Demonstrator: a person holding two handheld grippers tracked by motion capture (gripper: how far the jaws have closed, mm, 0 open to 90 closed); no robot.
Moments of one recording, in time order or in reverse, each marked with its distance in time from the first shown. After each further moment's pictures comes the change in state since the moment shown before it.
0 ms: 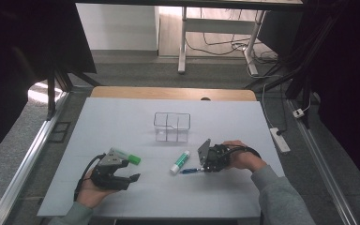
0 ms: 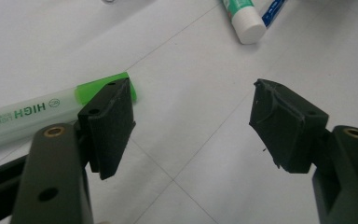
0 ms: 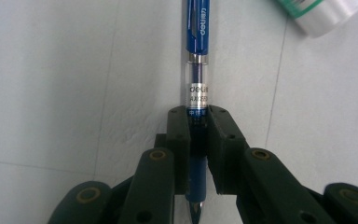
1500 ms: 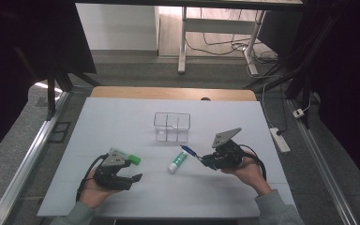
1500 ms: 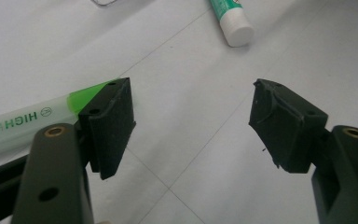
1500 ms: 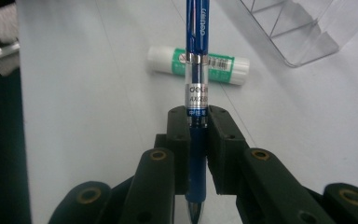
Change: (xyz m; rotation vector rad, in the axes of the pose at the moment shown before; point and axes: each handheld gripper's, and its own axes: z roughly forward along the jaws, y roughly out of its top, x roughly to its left) left arm -0.004 0.004 0.005 0.002 0.004 0.028; right arm 0.027 -0.011 -0.051 -0.454 -0.106 0.564
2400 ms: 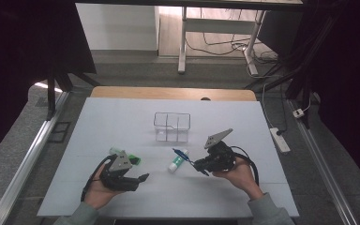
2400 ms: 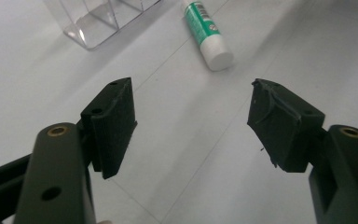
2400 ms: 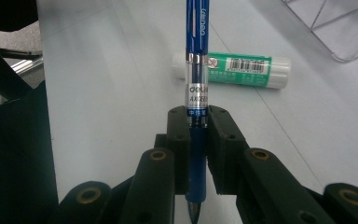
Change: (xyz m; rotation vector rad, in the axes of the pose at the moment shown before) left arm -0.023 0.019 0.002 -0.047 0.033 0.155; right arm 0.008 0.006 0.022 0.027 0.084 0.077
